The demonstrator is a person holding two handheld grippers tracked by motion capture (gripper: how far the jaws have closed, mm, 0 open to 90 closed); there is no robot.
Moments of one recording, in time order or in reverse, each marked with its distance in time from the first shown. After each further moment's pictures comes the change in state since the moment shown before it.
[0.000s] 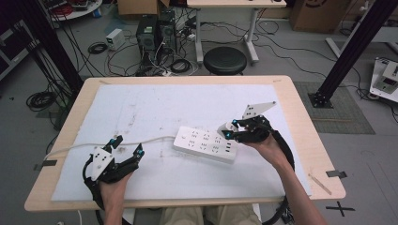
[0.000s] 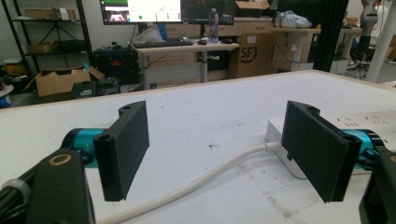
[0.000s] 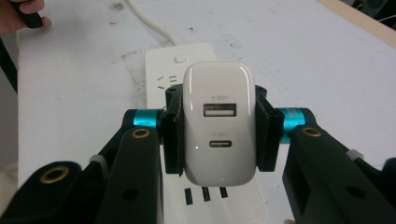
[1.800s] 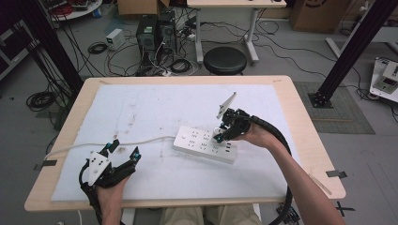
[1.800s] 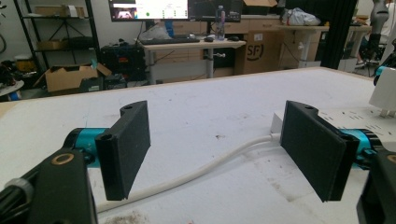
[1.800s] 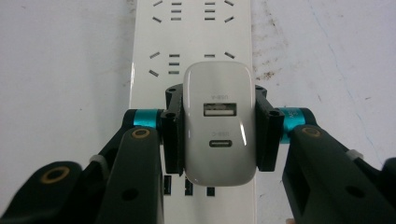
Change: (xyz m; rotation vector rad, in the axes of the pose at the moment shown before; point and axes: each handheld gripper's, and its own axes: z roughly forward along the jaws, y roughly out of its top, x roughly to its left) left arm 0.001 -0.004 -0.012 0.012 0.027 -0.005; right arm -0.018 0.034 0.059 0.428 0.120 -0.159
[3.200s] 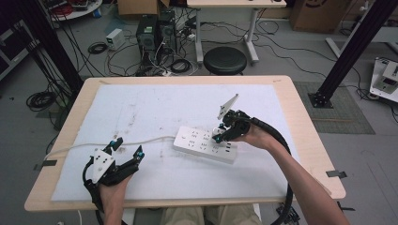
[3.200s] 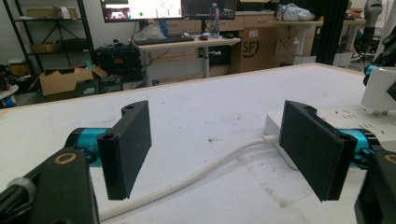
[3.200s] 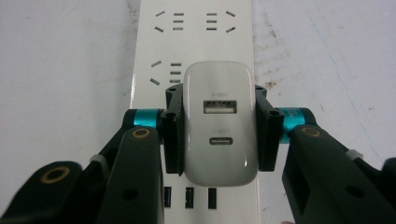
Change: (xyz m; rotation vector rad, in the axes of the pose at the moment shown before) left arm -0.006 0.006 0.006 0.011 -0.017 0.028; right arm 0.000 -0.005 0.005 -0.062 0.005 -0.008
